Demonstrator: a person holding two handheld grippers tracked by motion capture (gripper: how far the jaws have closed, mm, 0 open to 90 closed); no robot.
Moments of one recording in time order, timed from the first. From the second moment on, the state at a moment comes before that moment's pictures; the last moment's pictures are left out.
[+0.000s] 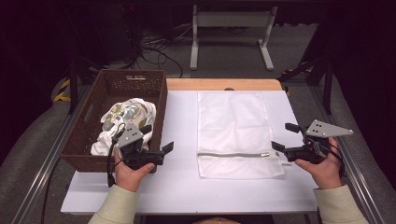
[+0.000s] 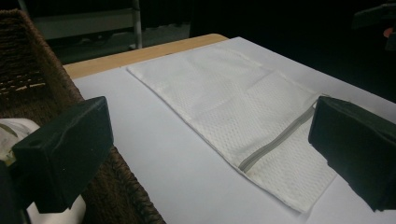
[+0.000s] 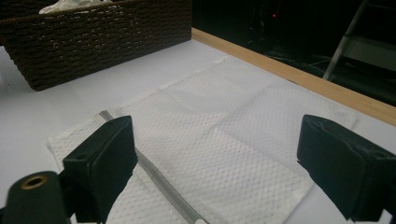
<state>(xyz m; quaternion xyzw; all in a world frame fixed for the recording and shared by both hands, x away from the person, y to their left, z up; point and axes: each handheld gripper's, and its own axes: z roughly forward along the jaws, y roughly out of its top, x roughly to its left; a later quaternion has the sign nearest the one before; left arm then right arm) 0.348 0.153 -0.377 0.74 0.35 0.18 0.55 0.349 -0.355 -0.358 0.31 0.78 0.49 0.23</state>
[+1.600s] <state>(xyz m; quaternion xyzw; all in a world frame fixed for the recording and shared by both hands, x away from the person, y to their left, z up) 0.344 0.030 -0.424 0.90 0.19 0.08 0.38 0.335 -0.334 -0.361 0.29 0.81 0.48 0.19</state>
